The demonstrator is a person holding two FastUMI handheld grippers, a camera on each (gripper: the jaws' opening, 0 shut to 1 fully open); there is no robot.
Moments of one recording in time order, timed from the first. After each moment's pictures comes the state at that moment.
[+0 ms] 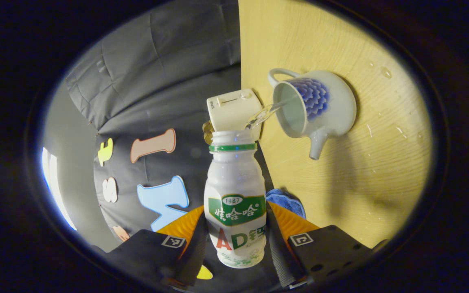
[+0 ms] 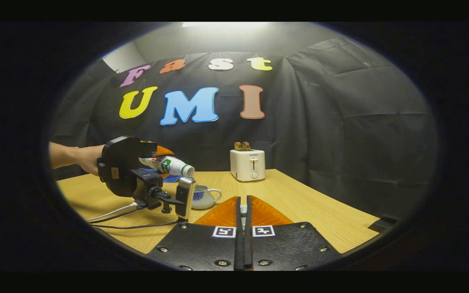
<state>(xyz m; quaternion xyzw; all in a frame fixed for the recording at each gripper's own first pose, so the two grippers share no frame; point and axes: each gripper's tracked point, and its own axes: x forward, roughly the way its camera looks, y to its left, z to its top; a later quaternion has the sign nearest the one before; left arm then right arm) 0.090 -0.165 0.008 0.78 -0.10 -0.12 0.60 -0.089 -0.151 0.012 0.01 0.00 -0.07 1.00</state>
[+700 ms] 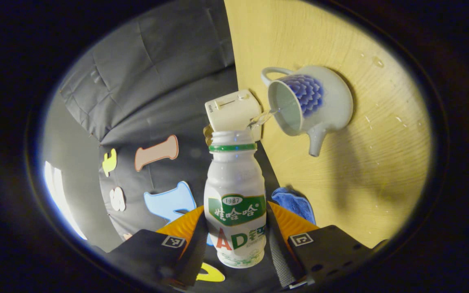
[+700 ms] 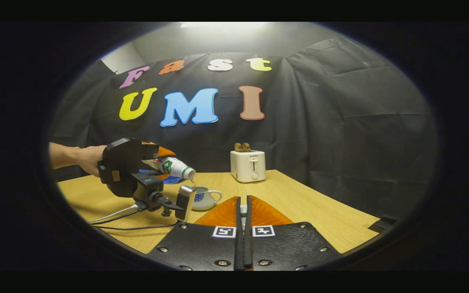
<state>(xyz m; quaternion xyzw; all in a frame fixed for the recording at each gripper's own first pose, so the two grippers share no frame) 0.090 -0.167 0.014 0.81 -0.12 -0.10 0.57 -0.090 -0.151 0.015 0.01 0.00 -0.07 1.00</state>
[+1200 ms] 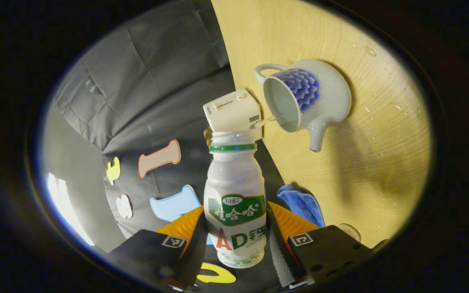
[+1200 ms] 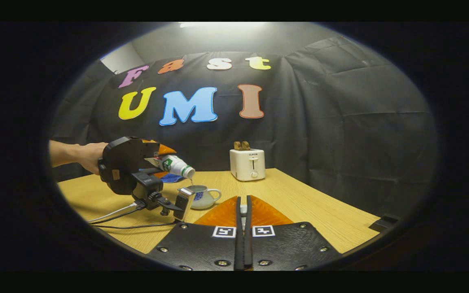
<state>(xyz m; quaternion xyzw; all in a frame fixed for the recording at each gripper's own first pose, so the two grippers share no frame) 0.090 -0.169 0.016 0.82 -0.13 -0.10 0.54 -0.089 -0.154 0.012 0.02 0.00 -0.07 1.00</state>
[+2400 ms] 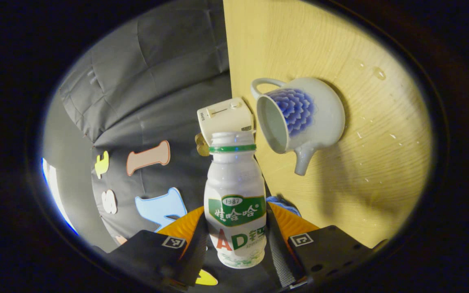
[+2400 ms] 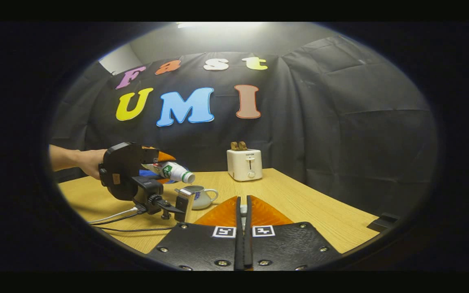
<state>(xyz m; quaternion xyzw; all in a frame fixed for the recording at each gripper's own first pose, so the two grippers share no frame) 0.085 -0.182 -0.008 0.79 -0.11 -0.15 0.58 -0.091 -0.159 0.011 0.02 0.00 -0.08 1.00</state>
